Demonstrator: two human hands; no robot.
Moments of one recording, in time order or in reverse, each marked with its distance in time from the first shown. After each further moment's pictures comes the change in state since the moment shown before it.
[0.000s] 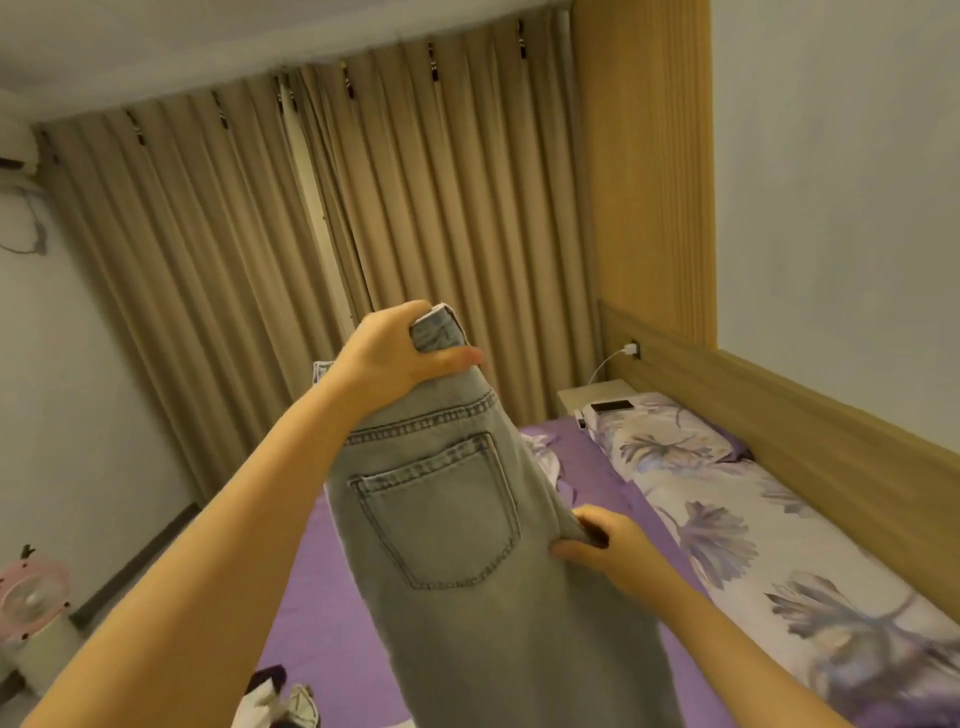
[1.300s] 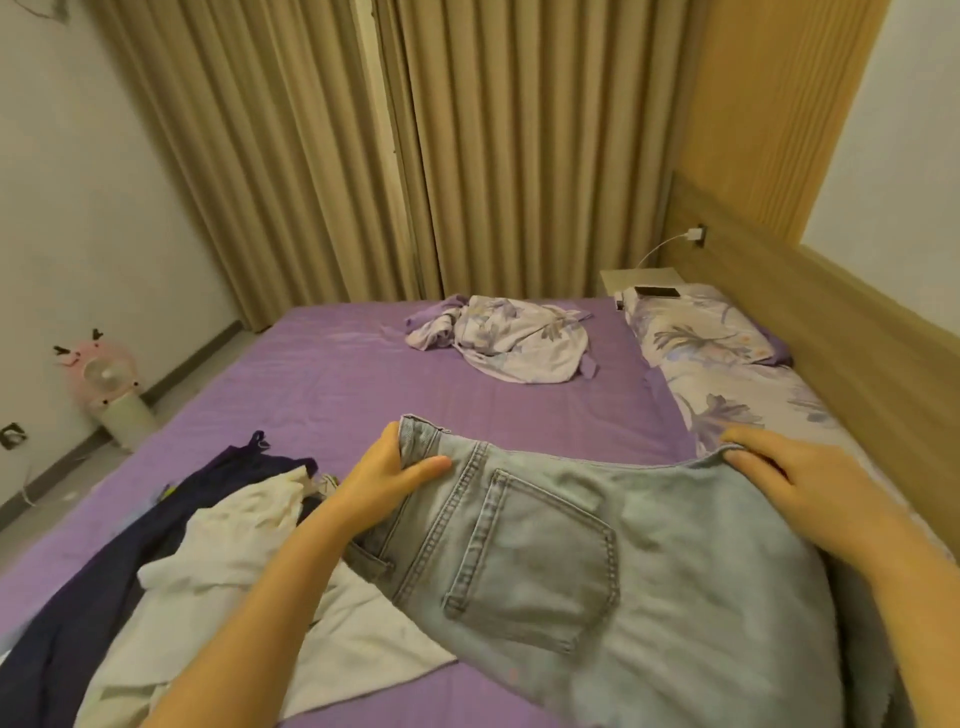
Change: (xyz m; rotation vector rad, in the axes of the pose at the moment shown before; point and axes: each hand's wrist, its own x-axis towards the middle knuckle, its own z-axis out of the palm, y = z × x) left_hand -0.244 -0.113 0.121 -0.372 -0.281 -0.586; right_hand -0.101 0.000 -0.087 -0.607 0.002 0.112
